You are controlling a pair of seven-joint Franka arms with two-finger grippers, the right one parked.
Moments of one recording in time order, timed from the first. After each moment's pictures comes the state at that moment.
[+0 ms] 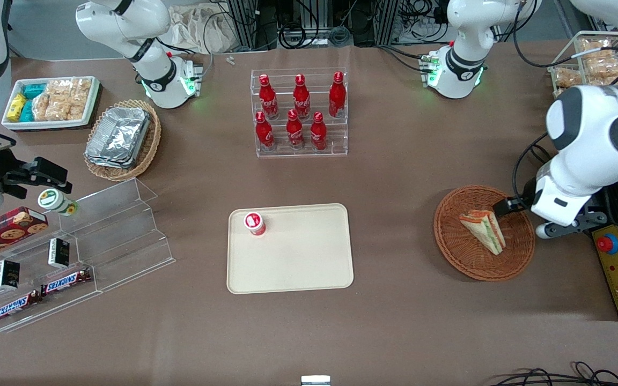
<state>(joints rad) 0.18 0.15 -0.25 -1.97 0.06 2.13 -0.44</state>
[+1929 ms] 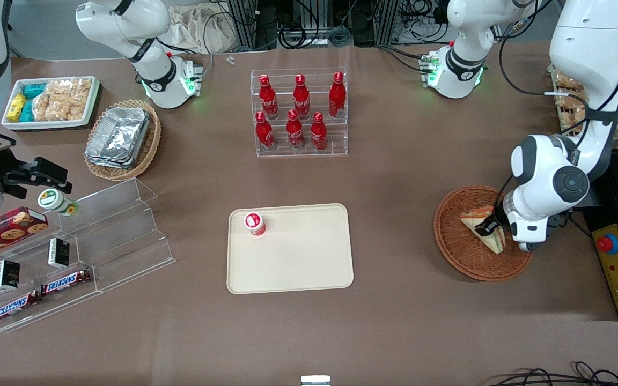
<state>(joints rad) 0.18 0.36 -0.21 -2.09 0.08 2.40 -0.84</state>
